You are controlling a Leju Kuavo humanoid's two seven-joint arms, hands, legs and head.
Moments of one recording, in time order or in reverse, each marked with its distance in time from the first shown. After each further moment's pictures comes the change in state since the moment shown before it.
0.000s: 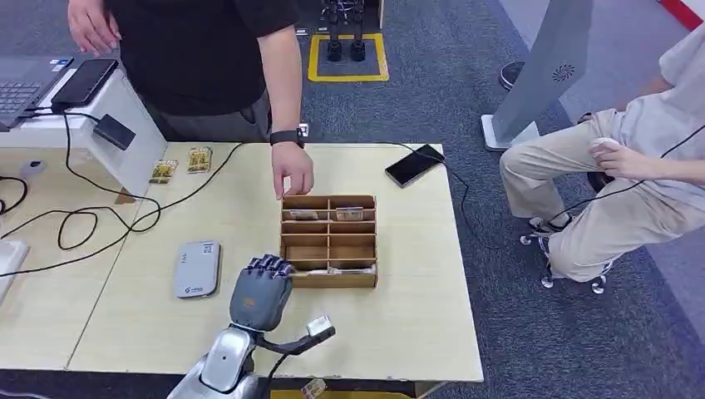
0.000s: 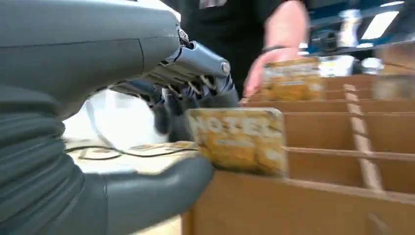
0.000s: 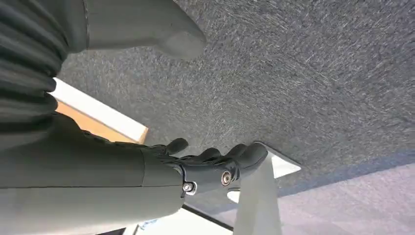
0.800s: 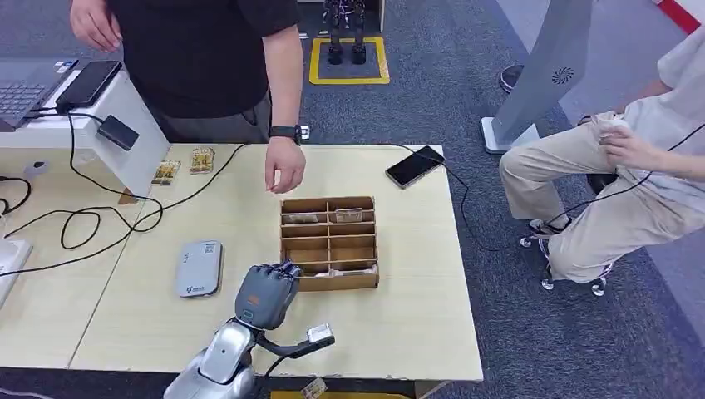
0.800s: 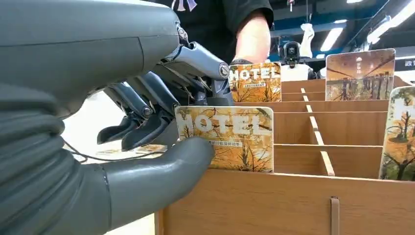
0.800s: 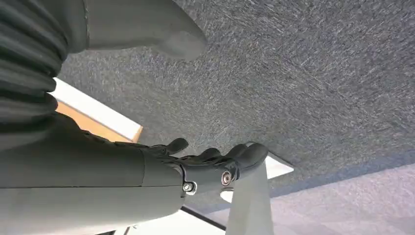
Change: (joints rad) left arm -0.051 0.011 -0.013 0.092 0.069 0.003 -0.149; right arm -0.001 0.000 0.000 0.009 0.019 0.000 -0.009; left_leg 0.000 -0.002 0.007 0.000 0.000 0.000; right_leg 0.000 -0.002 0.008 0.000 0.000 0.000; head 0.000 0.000
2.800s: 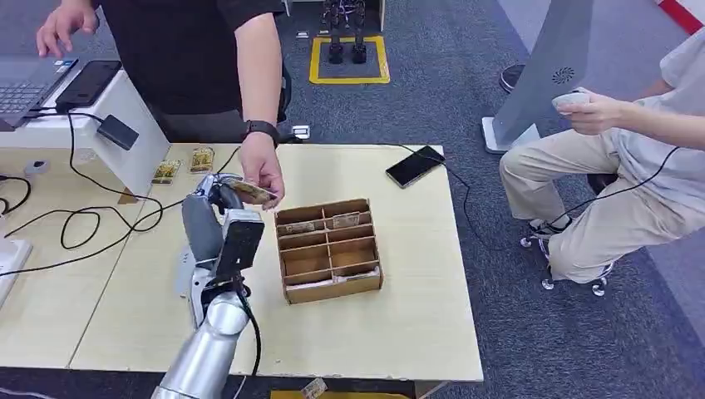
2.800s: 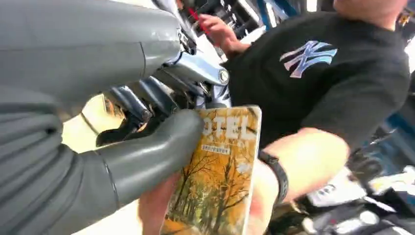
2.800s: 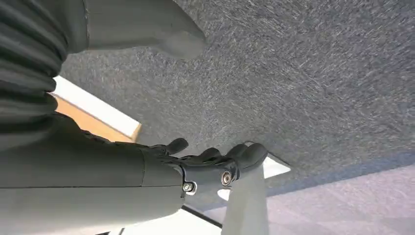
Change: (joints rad) left arm -0.092 -0.153 0.225 -0.372 0.780 -0.011 -0.141; right arm -0.015 0.000 0.000 0.002 0.045 0.000 0.018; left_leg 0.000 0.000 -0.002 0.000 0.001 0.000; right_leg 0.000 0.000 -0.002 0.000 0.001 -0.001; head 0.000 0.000
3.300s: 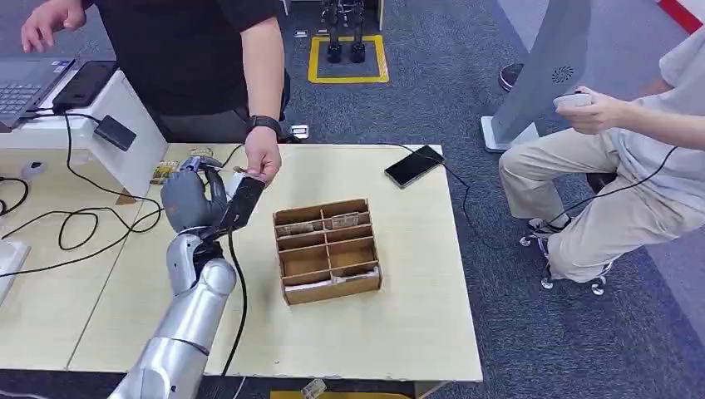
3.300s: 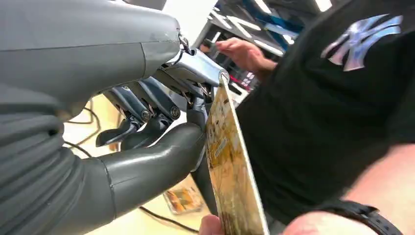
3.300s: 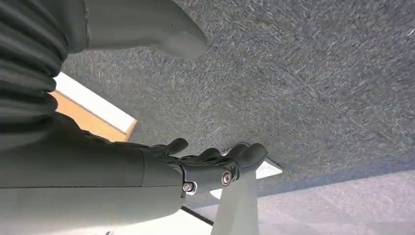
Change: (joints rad) left arm -0.197 0.004 0.258 0.300 -0.394 0.001 0.145; right arm -0.014 0.000 0.000 0.023 0.044 0.000 0.001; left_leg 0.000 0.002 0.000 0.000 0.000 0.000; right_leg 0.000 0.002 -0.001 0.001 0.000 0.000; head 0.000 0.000
